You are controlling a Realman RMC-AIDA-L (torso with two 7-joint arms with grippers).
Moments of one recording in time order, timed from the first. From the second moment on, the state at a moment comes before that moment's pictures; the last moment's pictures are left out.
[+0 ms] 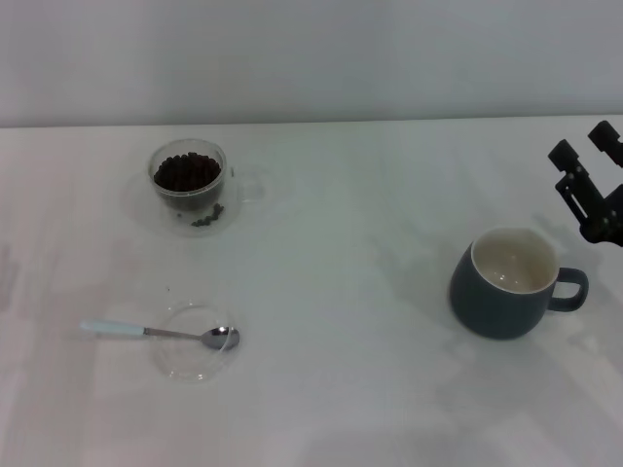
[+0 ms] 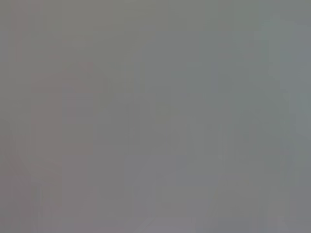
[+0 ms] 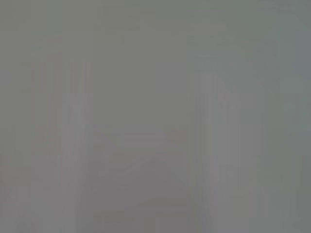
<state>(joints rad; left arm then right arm) -0.38 -2.09 0.64 -0.07 0.63 1.46 -0.31 0.27 2.02 -1.88 -0.14 0.11 -1.54 0.39</state>
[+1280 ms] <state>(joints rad) -0.39 -2.09 0.64 -0.07 0.62 1.43 -0.31 0.28 2.02 -1.89 -0.15 0.11 -1.54 0.39</state>
